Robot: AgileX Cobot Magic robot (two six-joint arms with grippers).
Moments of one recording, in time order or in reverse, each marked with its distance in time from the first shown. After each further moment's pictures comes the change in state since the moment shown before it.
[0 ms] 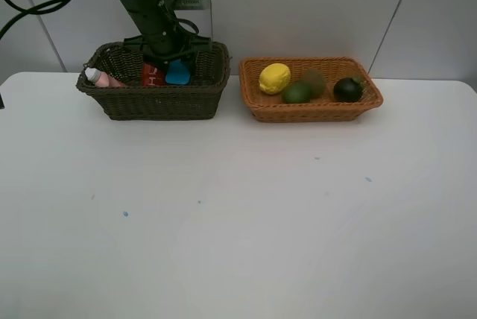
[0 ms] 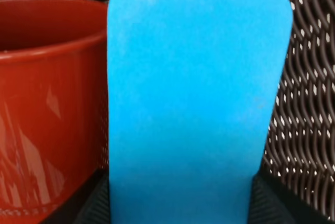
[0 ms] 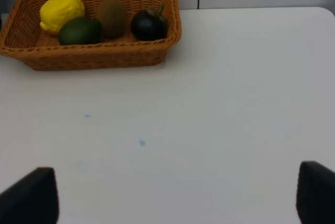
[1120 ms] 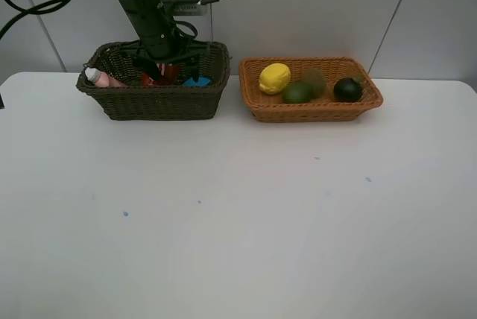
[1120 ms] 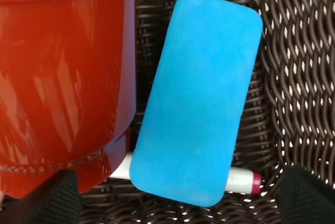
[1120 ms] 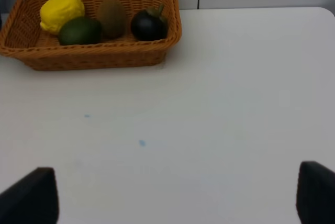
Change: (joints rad) left arm 0.000 0.000 0.000 0.005 0.075 -0.030; right arm 0.000 0.000 0.000 0.000 0.000 0.000
